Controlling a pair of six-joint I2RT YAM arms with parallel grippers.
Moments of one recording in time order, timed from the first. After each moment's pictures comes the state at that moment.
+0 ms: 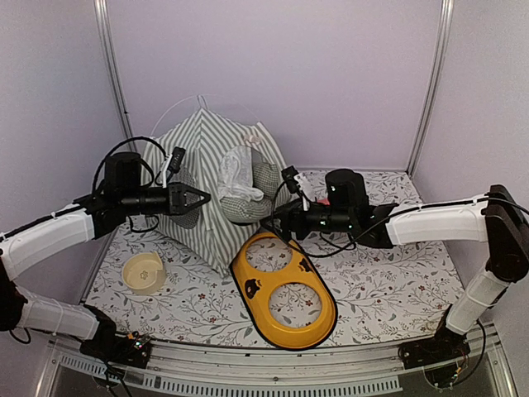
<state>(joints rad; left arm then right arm) -0.43 1.18 0.83 -0.01 0.63 -0.44 0.86 1.64 1.01 0.31 -0.29 0.26</state>
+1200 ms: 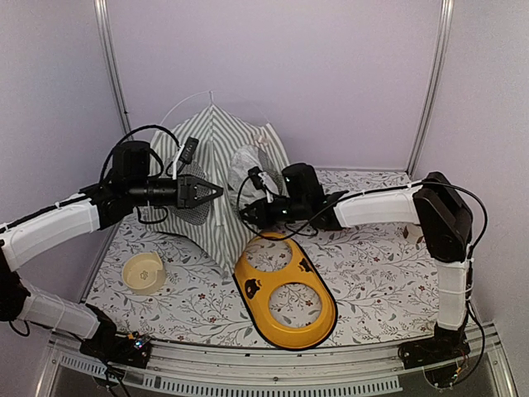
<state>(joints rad) -0.52 1.25 0.95 -0.01 0.69 -0.41 0.85 2.08 1.46 0.21 -0.39 0.34</state>
